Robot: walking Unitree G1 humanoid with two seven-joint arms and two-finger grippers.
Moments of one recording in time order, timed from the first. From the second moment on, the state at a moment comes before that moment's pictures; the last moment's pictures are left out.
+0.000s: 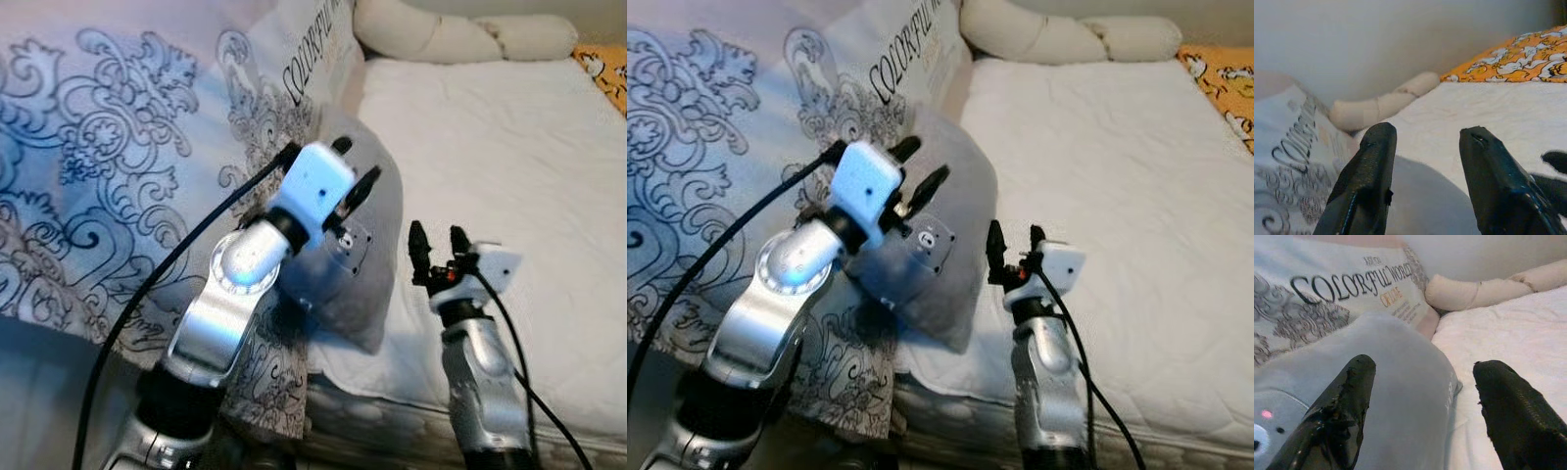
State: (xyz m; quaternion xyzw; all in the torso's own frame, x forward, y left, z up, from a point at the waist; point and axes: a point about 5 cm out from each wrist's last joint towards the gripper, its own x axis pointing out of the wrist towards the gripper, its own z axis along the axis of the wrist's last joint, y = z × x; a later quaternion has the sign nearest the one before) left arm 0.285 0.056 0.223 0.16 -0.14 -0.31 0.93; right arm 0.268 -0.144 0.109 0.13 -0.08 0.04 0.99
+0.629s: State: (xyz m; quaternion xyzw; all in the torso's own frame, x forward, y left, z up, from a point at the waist) left arm 0.252 0.111 0.181 0.12 -0.03 -0.20 0.97; right arm 0.242 -0.140 0.119 0.09 -0.03 0.07 0.99
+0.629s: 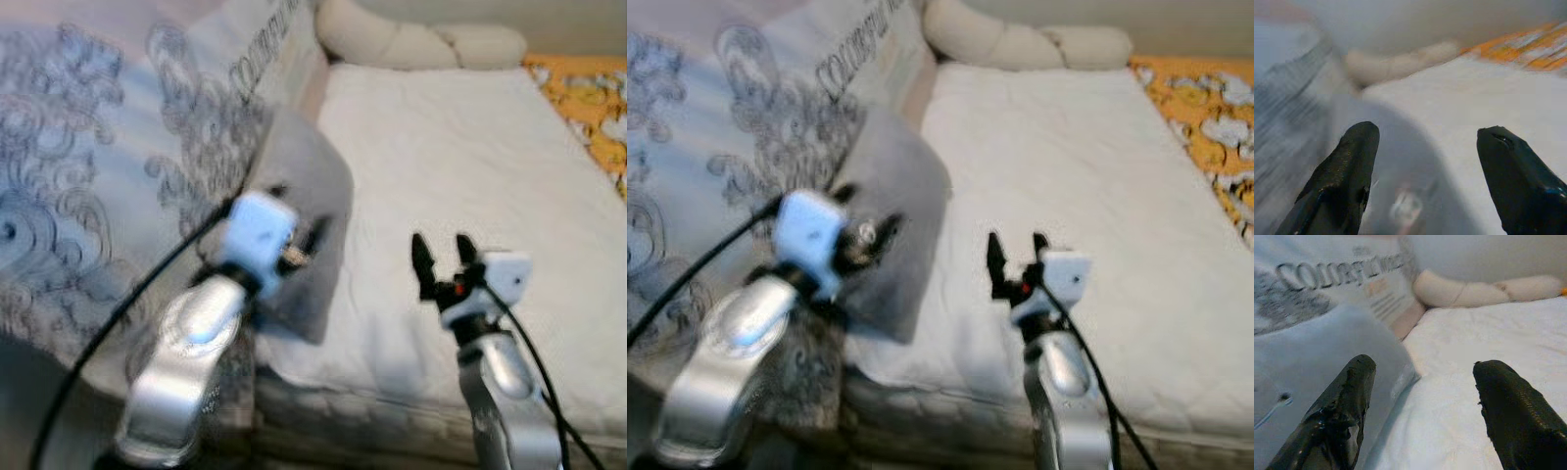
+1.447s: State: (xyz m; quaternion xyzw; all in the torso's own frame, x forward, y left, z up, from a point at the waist) left arm 0.232 0.153 0.128 0.06 0.08 -0.09 0.99; right arm 0.233 -0.162 0.104 0.03 0.05 0.03 1.00
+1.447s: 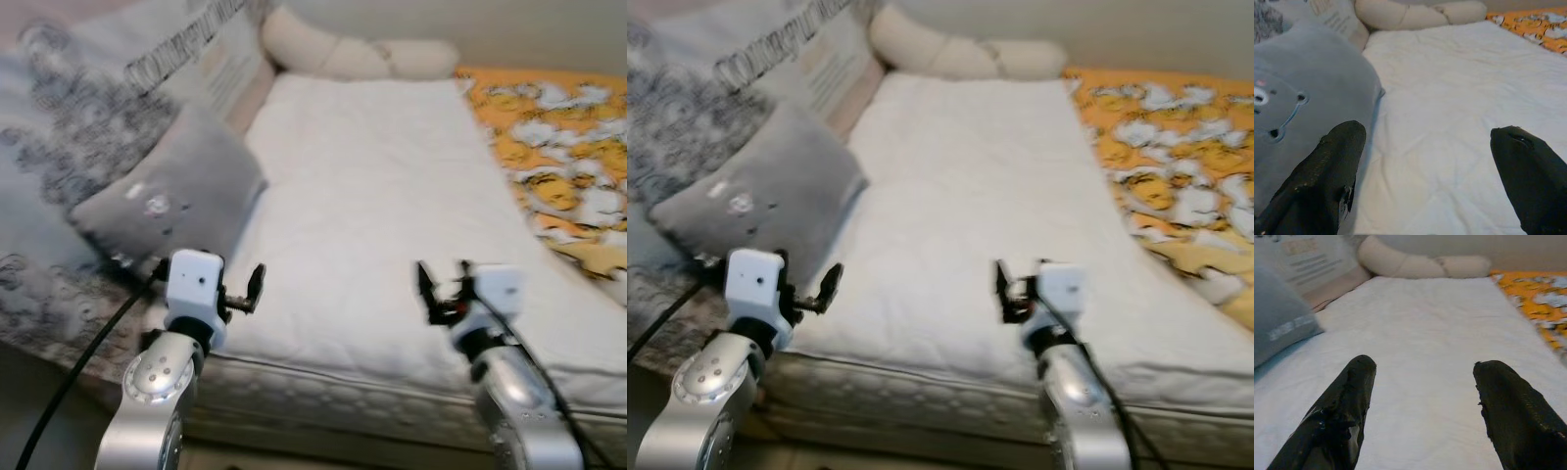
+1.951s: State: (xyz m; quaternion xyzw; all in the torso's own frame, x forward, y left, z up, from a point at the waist) left arm 0.237 0.150 0.127 0.06 0.07 -0.08 0.99; right arm 0.232 -0.166 0.101 0.02 0.08 0.03 1.00
